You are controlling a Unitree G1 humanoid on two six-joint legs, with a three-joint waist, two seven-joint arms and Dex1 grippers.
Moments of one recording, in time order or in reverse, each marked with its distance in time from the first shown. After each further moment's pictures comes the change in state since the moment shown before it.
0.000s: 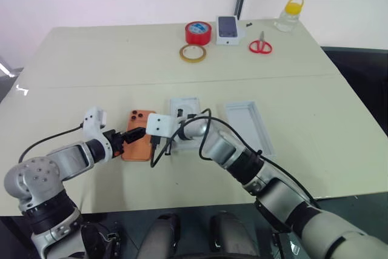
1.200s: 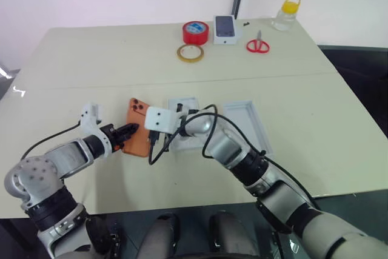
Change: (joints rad) left arm -0.085 -0.077 0.160 0.013 -0.033 0.001 0.056; right arm 0.009 -0.024 -0.072 -0.185 0.031 0.081 0.035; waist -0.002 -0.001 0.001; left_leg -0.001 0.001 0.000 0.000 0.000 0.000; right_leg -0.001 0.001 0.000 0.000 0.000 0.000
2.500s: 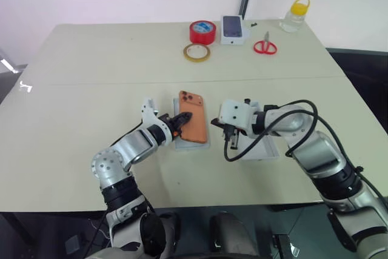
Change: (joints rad) left arm -0.041 -0.439 -0.229 0.163 -0.278 -0.287 0.437; right arm 0.238 -0.566 -0.241 -0.415 0.207 0.030 0.174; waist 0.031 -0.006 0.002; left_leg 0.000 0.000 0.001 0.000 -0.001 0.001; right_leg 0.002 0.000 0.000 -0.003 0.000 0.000
